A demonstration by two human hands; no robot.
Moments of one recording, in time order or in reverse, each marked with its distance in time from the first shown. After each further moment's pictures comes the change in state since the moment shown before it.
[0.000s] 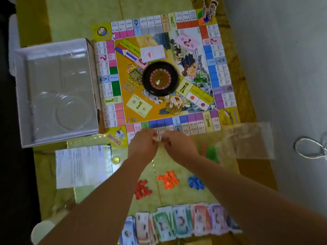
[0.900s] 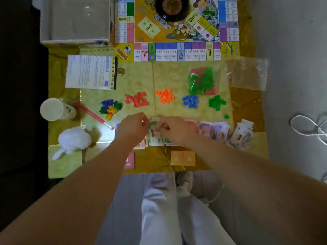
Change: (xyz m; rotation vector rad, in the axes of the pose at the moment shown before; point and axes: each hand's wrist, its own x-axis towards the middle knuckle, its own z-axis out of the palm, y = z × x) left_hand -0.232 -0.050 0.118 -0.080 0.105 -0.104; right_hand -0.207 0.041 0.116 0.033 -0.189 -0.187
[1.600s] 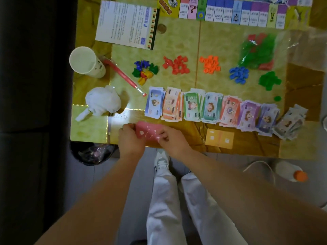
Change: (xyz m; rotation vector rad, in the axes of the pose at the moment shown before) left_hand -0.082 -0.142 0.079 -0.447 0.140 -0.527; right_hand 0.001 -0.023 0.180 0.193 -0.056 0.148
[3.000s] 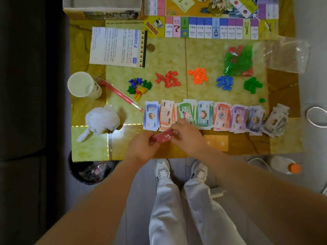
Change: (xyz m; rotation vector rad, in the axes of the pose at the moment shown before) left_hand 0.003 0.035 -0.021 0.188 -0.342 0.467; right_hand -0.008 -0.012 -0.057 -0.326 0.160 -0.239
